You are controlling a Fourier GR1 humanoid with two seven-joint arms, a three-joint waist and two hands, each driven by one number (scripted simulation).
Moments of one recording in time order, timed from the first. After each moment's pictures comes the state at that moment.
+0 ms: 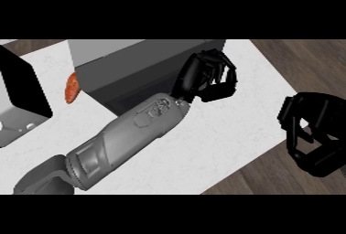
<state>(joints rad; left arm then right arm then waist) -1.12 0.07 -0.86 -0.79 0.71 0.62 -0.33 -0.35 -0.65 0.22 -1.60 -0.50 0.65 -0.44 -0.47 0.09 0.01</state>
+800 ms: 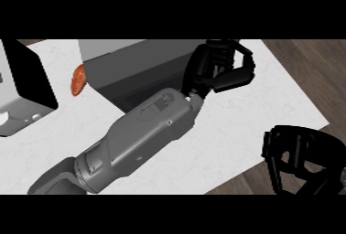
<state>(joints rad) -1.13 0.00 -0.68 -0.85 0.98 0.55 -0.28 -0.24 -0.66 0.35 -1.72 -0.53 0.69 -0.36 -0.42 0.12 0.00</state>
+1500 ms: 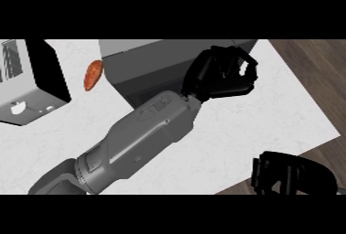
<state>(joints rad) -1.11 0.00 -0.70 -0.84 1.12 0.29 -0.33 -0.10 -0.60 0.43 -1.86 -0.50 0.62 -0.36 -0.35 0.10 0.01</state>
